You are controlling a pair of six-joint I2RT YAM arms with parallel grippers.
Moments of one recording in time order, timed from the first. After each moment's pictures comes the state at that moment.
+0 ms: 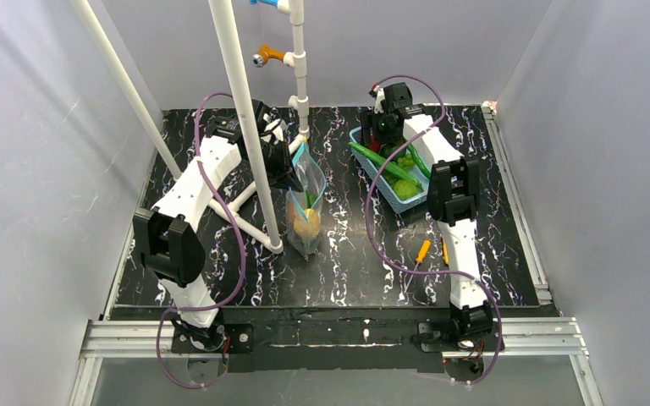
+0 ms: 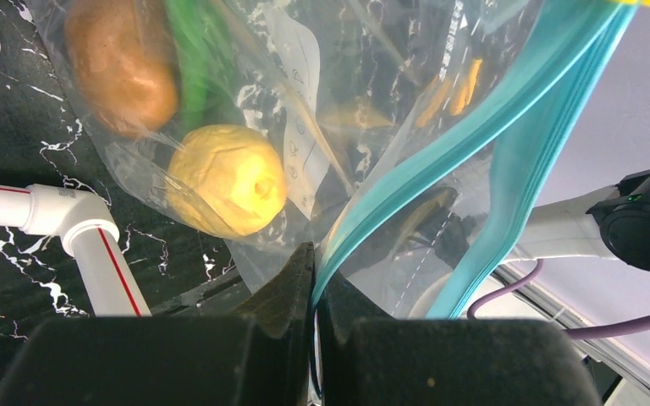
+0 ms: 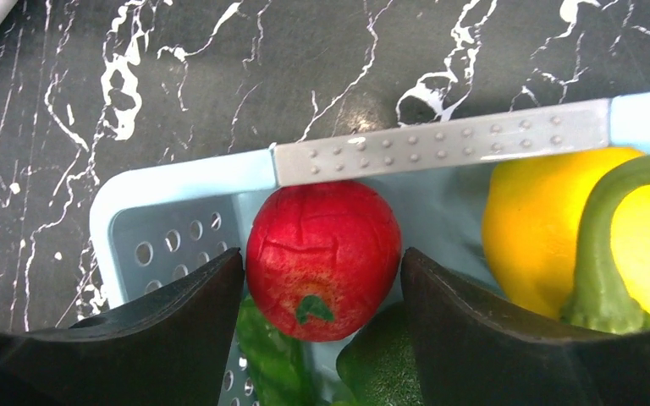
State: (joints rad) left arm -0.35 1.73 1.68 -1.12 0.52 -0.54; right arm 0.28 2.46 2.25 -0.66 -0.23 0.06
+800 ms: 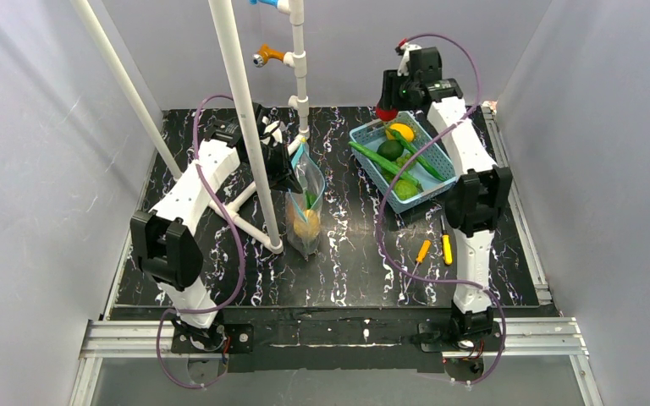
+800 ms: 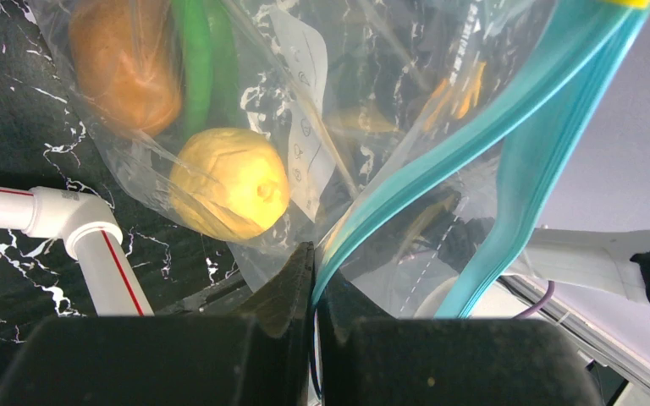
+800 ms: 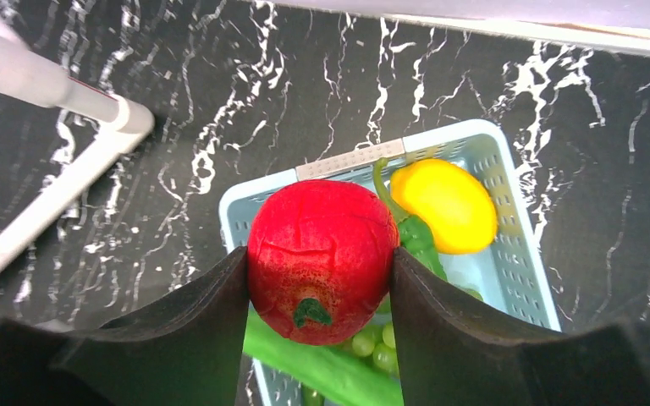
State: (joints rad) left arm -0.35 1.71 1.64 -1.09 0.51 -0.55; right arm 0.26 2.25 2.30 -0.71 -0.12 0.11
